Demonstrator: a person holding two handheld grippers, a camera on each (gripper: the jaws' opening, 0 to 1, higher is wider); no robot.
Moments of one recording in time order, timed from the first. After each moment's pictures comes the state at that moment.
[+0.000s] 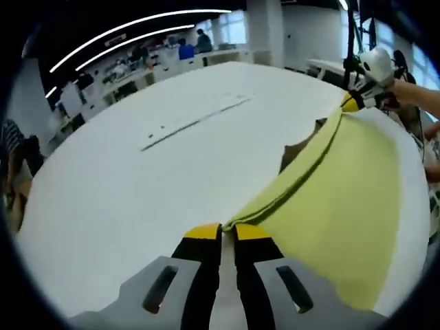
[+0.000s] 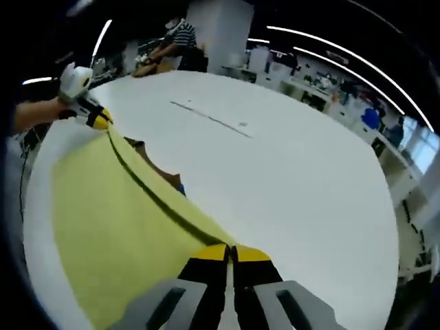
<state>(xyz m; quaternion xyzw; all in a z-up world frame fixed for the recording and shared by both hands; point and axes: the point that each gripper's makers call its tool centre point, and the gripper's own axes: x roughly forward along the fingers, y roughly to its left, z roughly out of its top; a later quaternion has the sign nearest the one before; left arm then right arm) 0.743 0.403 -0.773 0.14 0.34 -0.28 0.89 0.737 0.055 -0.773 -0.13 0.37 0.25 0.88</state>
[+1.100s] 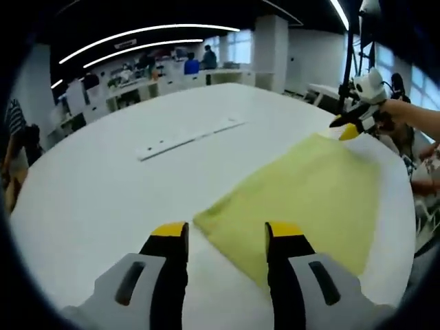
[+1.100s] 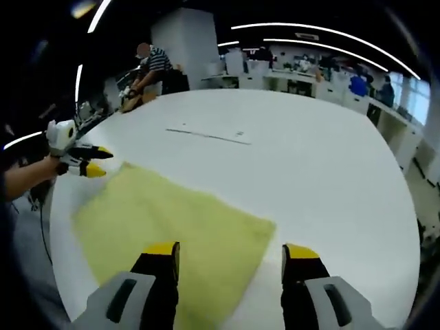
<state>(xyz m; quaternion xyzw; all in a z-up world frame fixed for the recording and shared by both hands) 0.710 0.389 -0.740 0.10 0.29 -0.31 0.90 0.709 0.076 -0.746 -0.05 0.38 0.27 0.88</state>
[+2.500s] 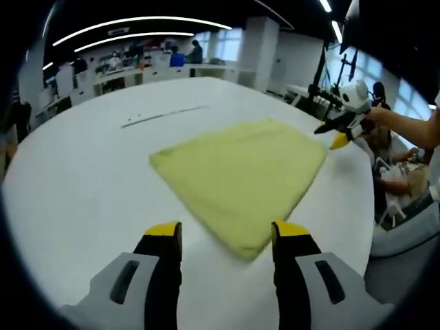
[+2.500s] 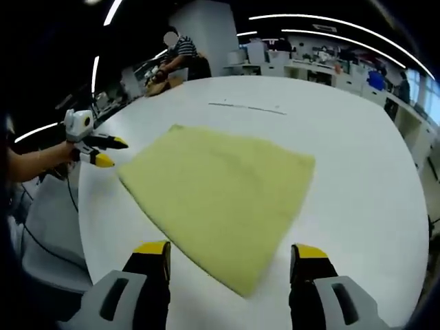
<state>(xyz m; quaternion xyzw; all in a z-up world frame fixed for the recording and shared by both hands) 0.583 0.398 -0.748 0.05 0.32 -0.36 0.87 0.577 0.084 -0.757 -0.05 0.41 0.32 0.85</state>
